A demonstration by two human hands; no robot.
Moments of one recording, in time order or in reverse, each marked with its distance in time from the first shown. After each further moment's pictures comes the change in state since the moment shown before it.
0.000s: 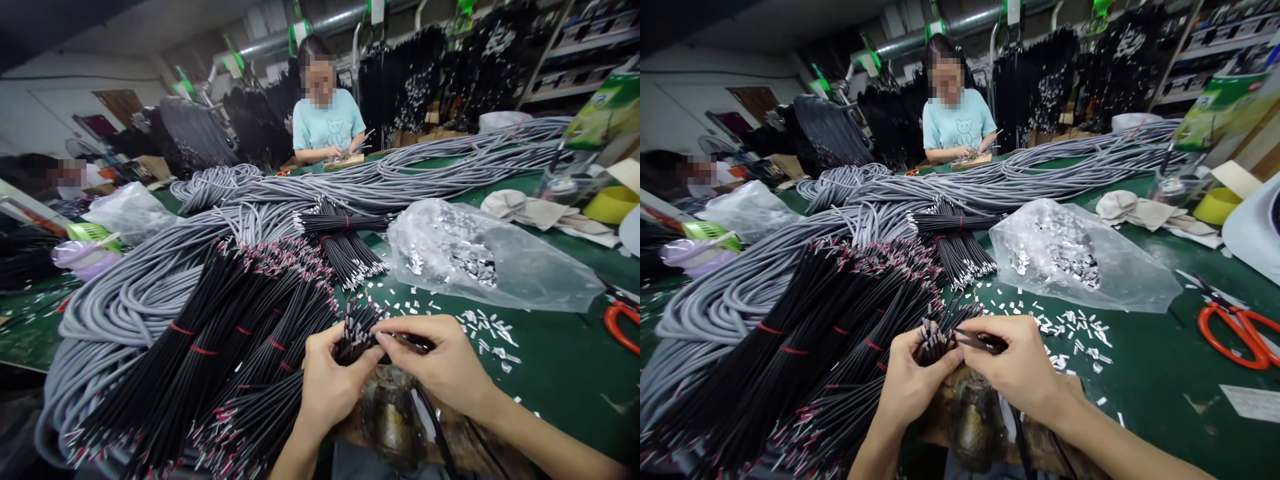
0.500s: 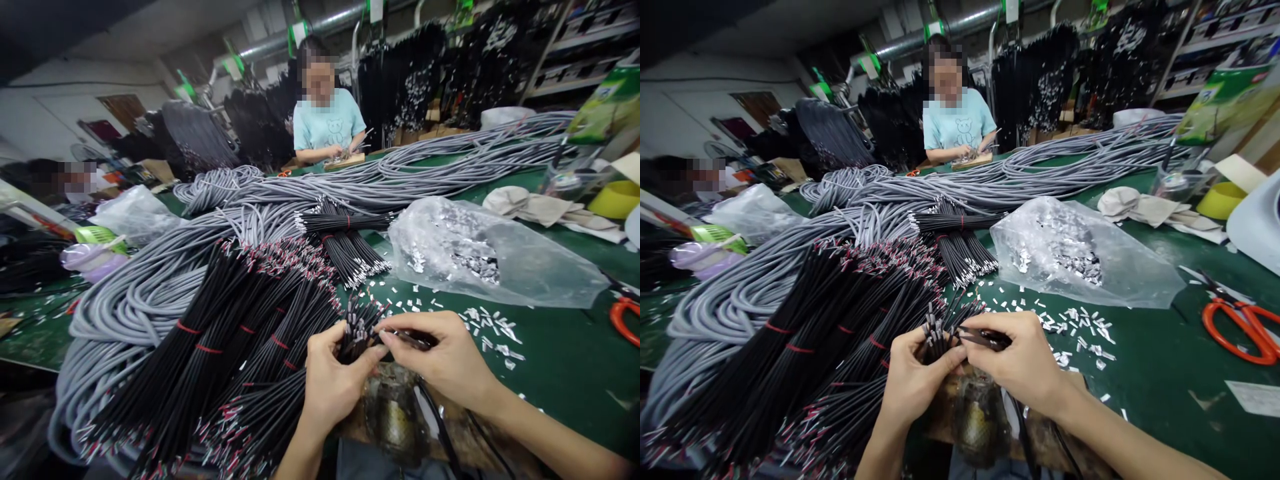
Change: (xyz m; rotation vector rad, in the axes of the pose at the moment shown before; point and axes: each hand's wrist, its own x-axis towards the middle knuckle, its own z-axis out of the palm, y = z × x) left_hand -0.003 0.003 0.000 -0.006 0.018 -0.030; right_hand 0.001 0.001 0.001 0.006 -0.006 0.016
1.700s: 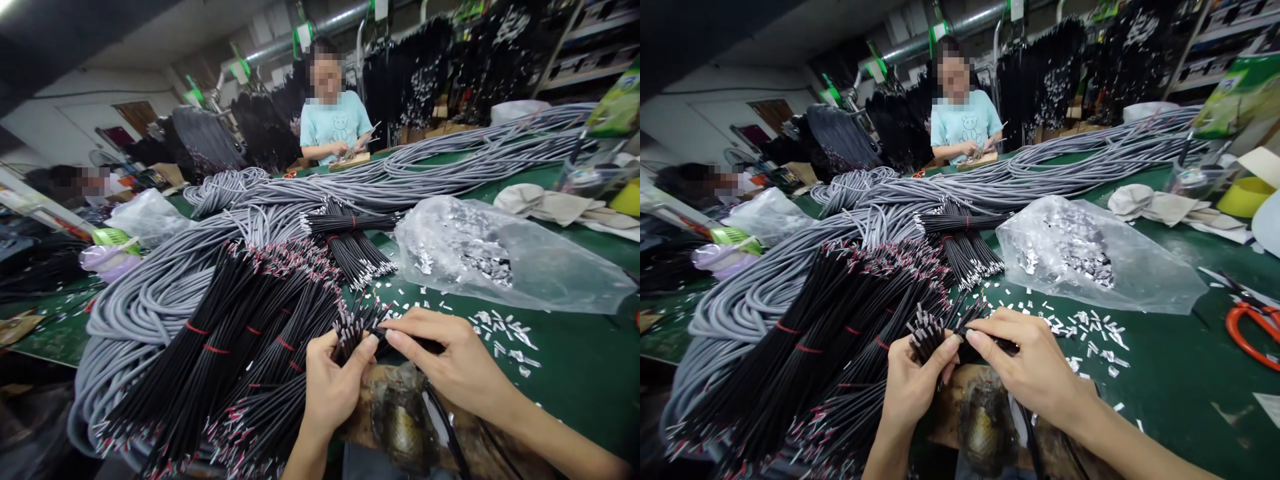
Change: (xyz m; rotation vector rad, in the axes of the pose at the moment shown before) left_hand -0.002 -0.001 -0.002 -0.041 0.081 0.059; right_hand 0.000 0.002 -0.005 -0.126 -0.099 -0.080
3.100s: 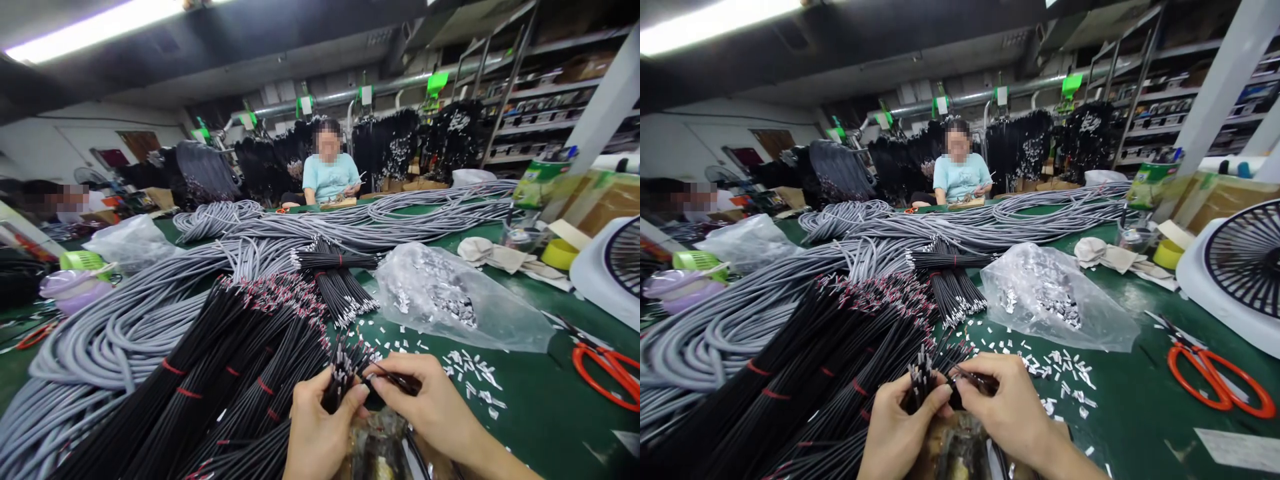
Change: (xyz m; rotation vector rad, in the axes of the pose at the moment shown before) left_hand -0.002 0.001 0.006 0.048 0.049 -0.051; right_hand -0.001 -0.006 0.001 0.099 -0.038 0.149
